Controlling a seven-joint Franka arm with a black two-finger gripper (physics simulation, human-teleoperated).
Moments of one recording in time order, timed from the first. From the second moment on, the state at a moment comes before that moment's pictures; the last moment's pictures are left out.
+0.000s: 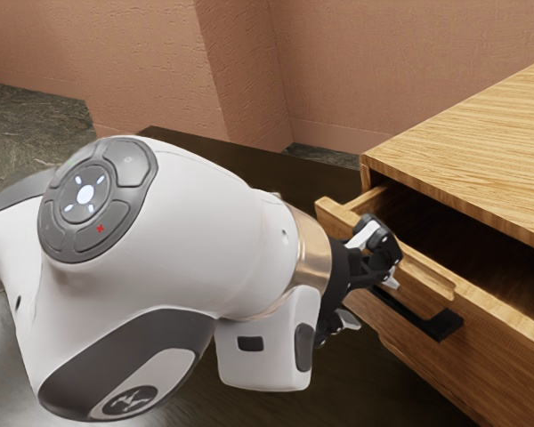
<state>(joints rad) 0.18 -0.47 -0.65 -2.08 0.03 2.33 1.48</state>
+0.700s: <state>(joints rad) 0.14 -0.59 -0.63 -2.15 0.00 2.33 1.48</state>
